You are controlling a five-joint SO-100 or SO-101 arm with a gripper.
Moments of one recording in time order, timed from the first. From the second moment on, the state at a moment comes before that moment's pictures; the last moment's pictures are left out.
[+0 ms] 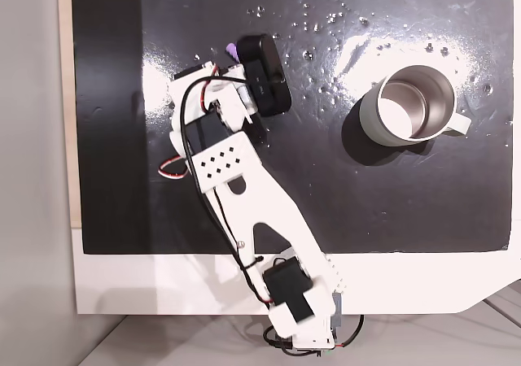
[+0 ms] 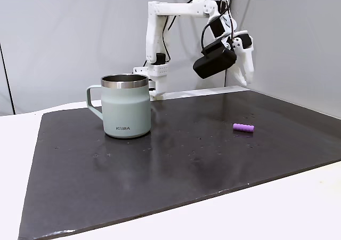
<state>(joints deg) -27.6 88.1 85.3 57.5 8.0</state>
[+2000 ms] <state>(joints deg) -17.3 38.3 30.1 81.8 37.6</state>
